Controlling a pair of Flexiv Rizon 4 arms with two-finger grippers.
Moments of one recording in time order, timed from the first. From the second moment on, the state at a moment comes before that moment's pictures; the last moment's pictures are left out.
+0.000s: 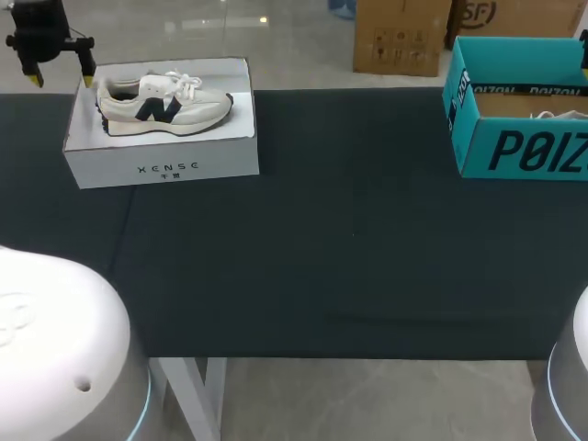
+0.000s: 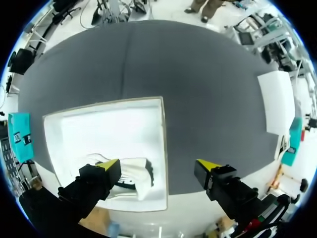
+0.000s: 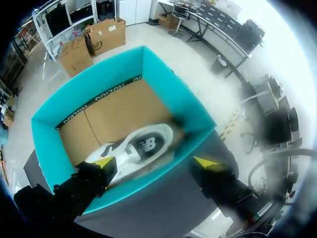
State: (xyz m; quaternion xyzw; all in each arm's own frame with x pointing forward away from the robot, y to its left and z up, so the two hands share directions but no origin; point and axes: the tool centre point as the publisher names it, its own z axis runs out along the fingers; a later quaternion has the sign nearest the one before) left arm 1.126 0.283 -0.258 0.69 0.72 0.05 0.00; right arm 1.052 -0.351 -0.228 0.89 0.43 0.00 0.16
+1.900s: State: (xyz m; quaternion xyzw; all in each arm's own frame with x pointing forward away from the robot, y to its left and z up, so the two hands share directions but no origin) left arm 1.223 0.253 -0.344 0.70 0.71 0.02 -0.01; right arm 1.052 -0.351 -0.228 0.89 0.43 0.00 0.16
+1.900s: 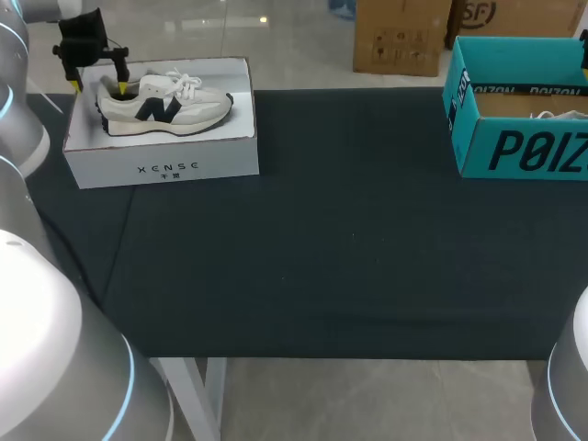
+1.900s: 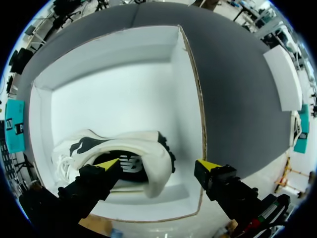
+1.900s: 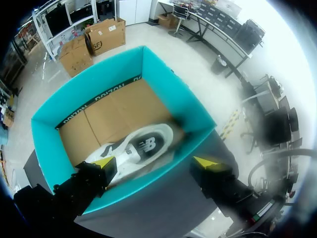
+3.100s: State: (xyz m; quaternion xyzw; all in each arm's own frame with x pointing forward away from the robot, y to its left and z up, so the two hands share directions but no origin) left arm 1.225 0.257 -0.366 0.70 0.71 0.03 -0.02; right arm 1.052 -0.351 -0.229 0.89 0.43 0.00 0.16
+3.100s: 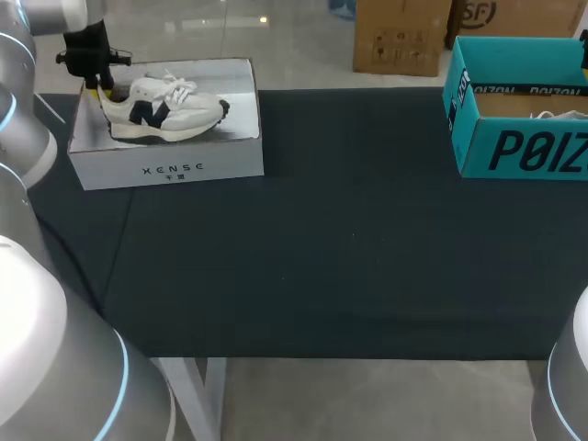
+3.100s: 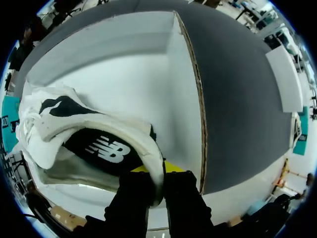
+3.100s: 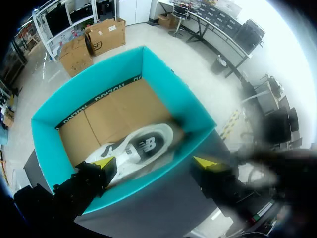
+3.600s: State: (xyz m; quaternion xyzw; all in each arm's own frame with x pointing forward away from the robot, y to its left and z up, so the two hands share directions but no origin) left arm 1.237 0.259 -0.318 0.70 0.71 0.05 -0.01; right arm 1.052 -0.351 -0.229 0.89 0.43 0.00 0.16
